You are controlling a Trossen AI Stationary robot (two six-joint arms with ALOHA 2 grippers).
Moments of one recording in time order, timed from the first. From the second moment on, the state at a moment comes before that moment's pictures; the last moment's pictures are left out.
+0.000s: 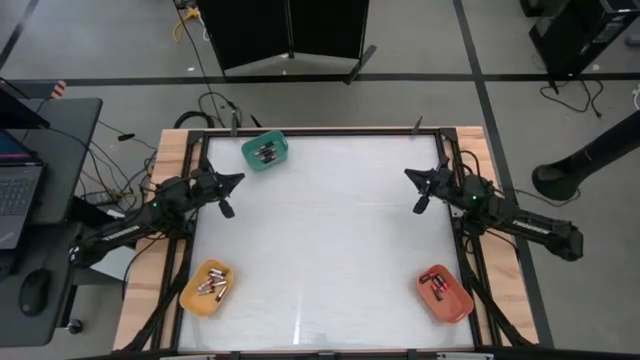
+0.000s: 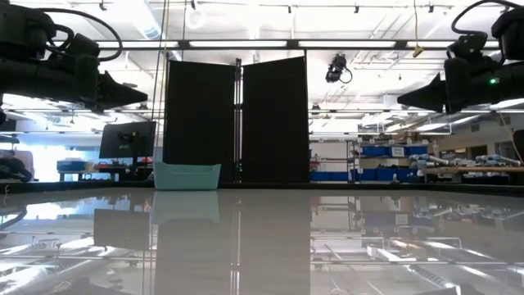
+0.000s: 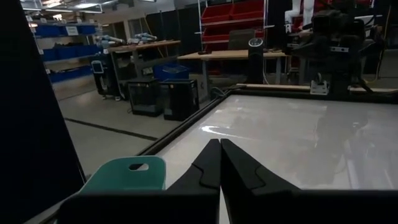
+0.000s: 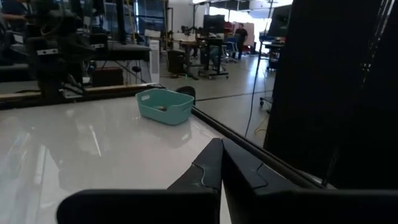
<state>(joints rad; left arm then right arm) 0.42 0.01 0.01 0.02 -0.08 0.07 -0.39 0.06 0.01 0.03 0.17 -0.04</state>
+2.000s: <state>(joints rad) 0.42 0.01 0.01 0.03 -0.11 -0.01 -0.39 0.06 0.01 0.03 0.19 -0.11</state>
